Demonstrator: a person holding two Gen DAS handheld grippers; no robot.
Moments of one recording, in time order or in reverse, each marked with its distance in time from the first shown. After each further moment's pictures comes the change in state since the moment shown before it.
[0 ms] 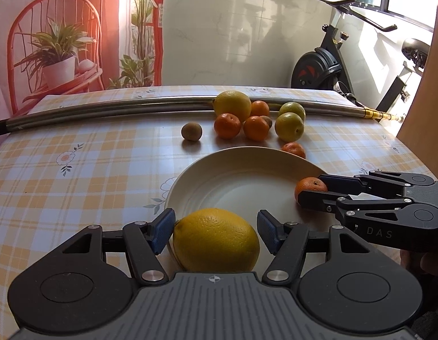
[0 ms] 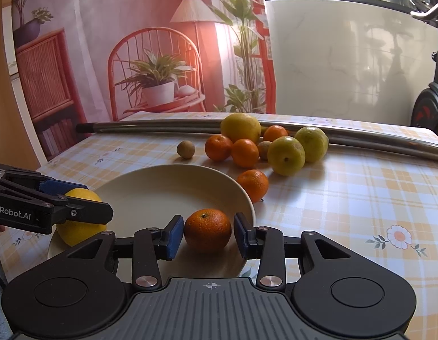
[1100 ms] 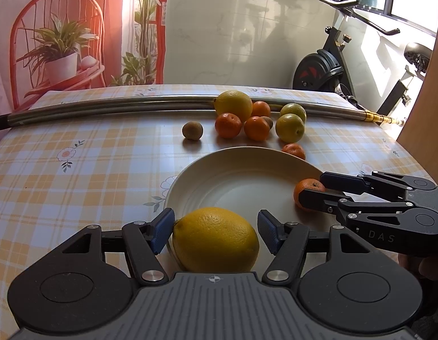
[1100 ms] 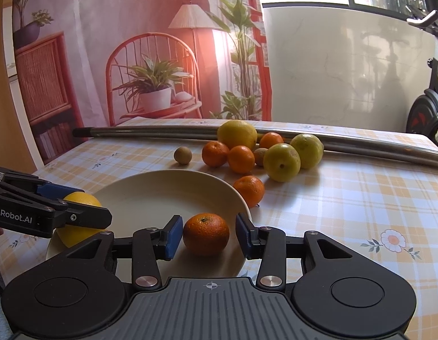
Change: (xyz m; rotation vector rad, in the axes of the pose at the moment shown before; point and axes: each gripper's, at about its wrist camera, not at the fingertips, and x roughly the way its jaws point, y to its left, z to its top) left arm -0.001 0.002 -0.001 -0.023 0.002 -0.004; right arm -0.005 0.003 -0.002 -0.008 -0.031 -0.017
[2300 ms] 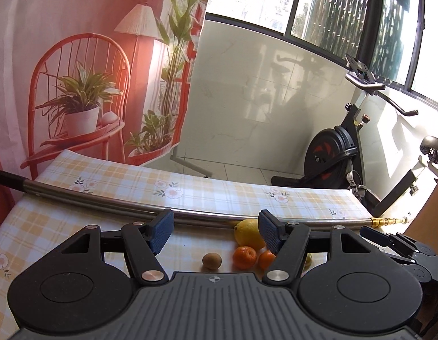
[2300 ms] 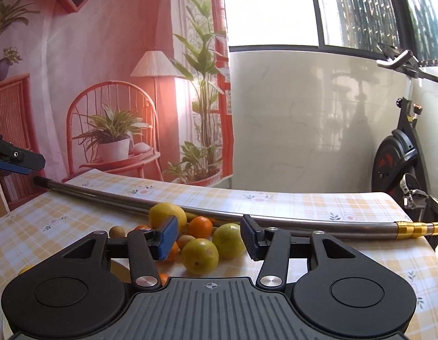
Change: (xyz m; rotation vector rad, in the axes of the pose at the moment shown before) left arm -0.029 0.027 0.131 -0.147 -0.218 0.032; right arm -0.011 -0.069 0.076 -0.016 -0.179 -0.144
